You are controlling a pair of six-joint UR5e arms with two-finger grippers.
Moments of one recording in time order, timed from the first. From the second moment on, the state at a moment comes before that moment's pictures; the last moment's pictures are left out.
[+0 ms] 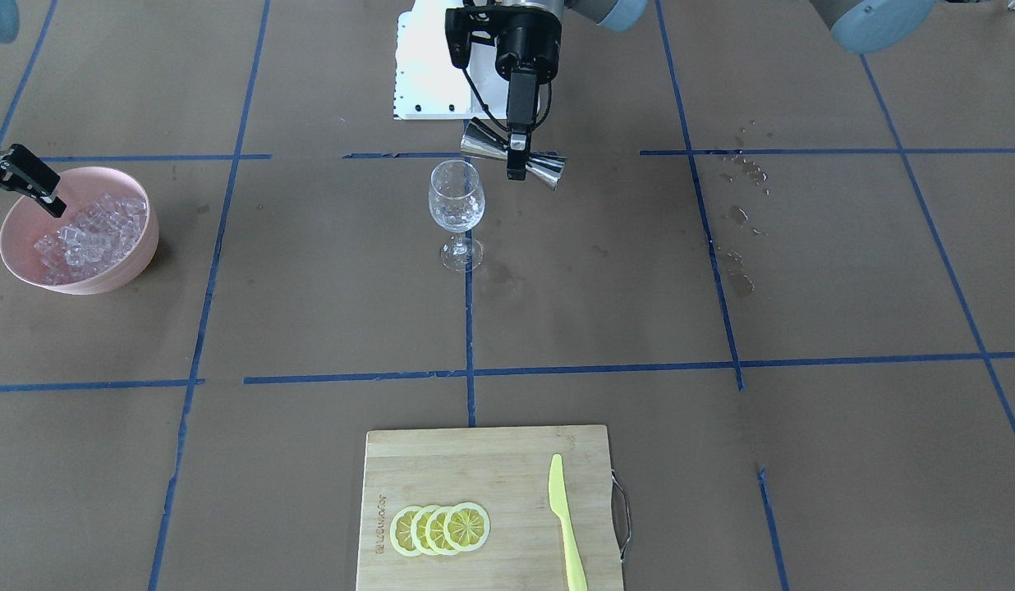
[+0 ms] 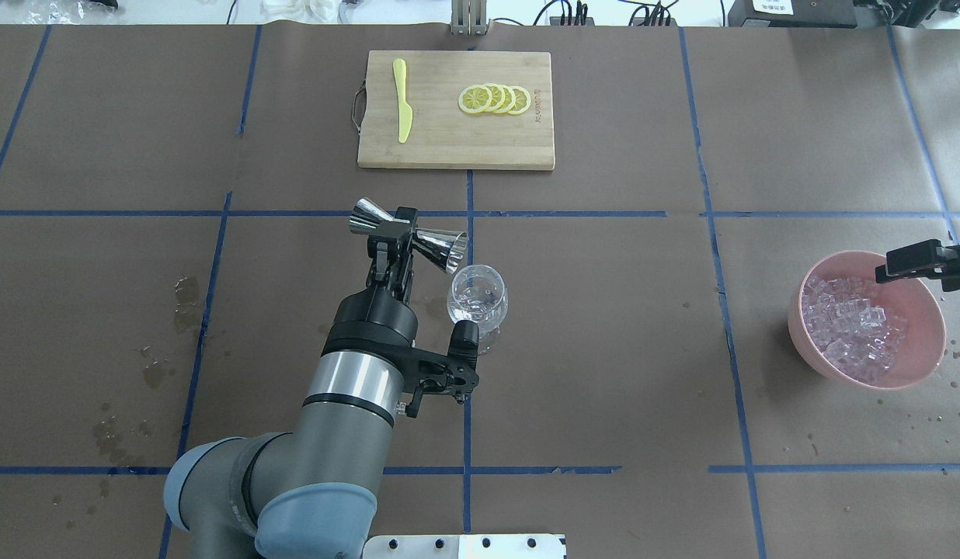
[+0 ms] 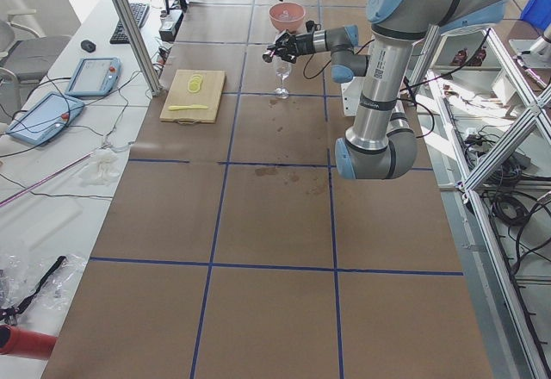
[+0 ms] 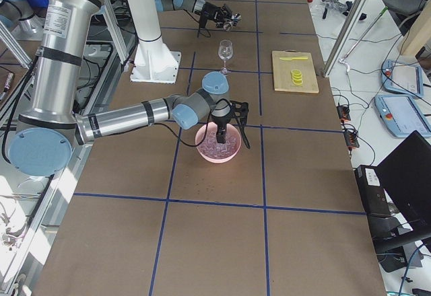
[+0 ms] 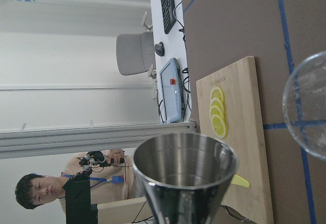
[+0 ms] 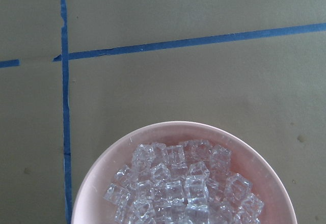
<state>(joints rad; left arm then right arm) -0.14 -2.10 -1.91 -2.04 -0.45 0.58 1.07 -1.80 2.01 -1.15 2.21 0.88</state>
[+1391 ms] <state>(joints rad) -0.23 -1.67 -1.95 -2.44 -0.45 0.24 0.96 -1.79 1.99 -1.15 2.09 0.88</state>
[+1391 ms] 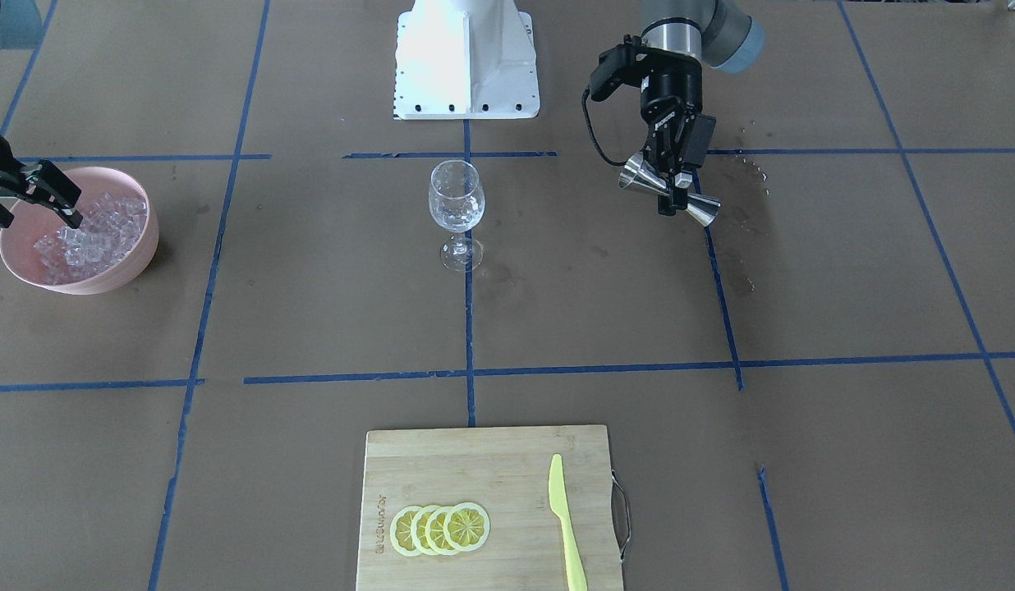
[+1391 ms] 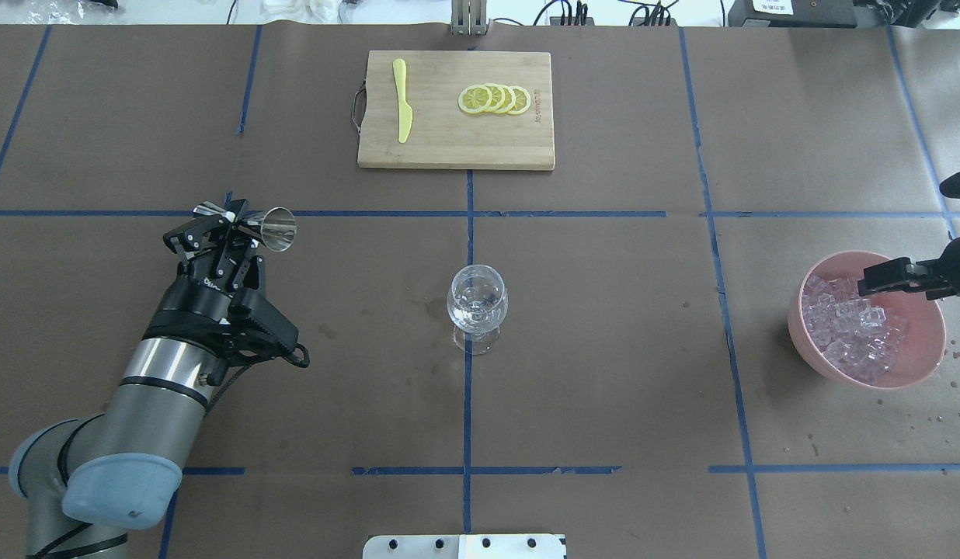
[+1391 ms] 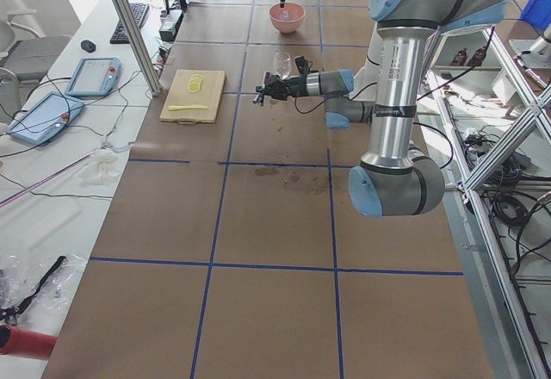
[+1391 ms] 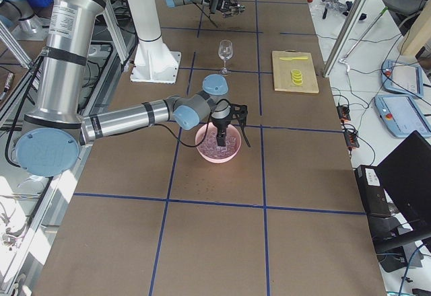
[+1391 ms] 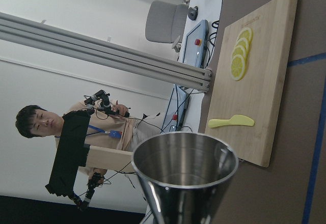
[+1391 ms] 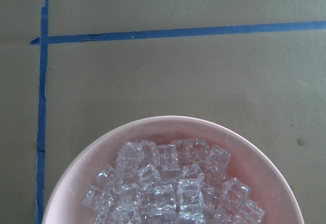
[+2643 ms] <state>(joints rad) -0.29 -1.43 -1.94 -2.76 -0.48 0.24 0.89 -1.78 1.92 -1.16 2.09 0.87</state>
